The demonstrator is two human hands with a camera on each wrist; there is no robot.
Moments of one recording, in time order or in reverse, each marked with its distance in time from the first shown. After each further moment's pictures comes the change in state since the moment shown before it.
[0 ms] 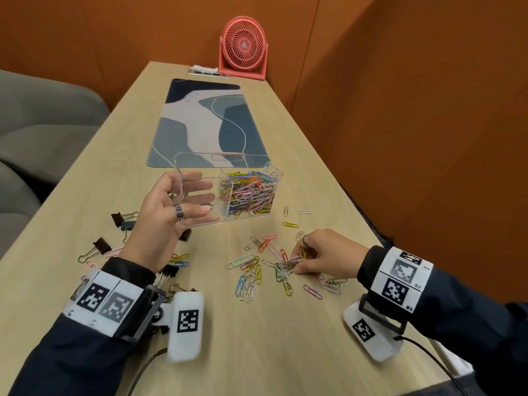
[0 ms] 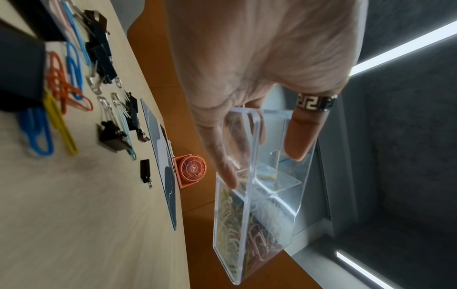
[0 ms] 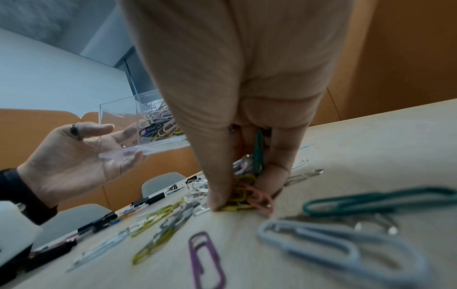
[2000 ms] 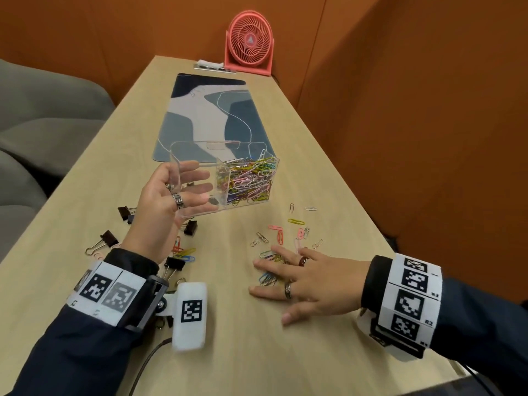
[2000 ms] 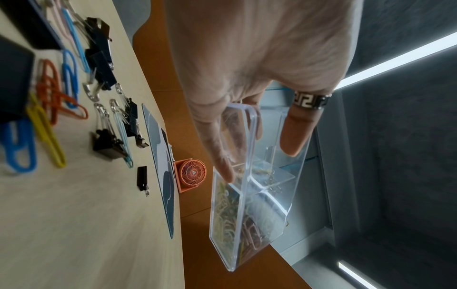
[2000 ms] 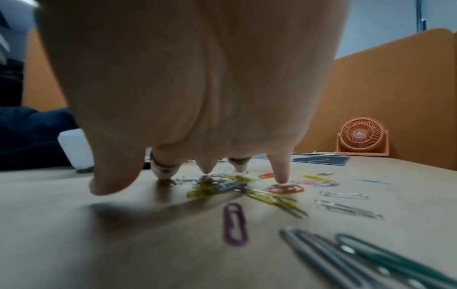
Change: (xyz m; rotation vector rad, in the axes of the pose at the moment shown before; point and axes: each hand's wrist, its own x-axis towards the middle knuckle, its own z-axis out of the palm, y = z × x) left_hand 0.001 0.004 -0.003 -0.018 0.078 0.028; right_hand -0.020 -0.035 0.015 -0.598 -0.446 -0.387
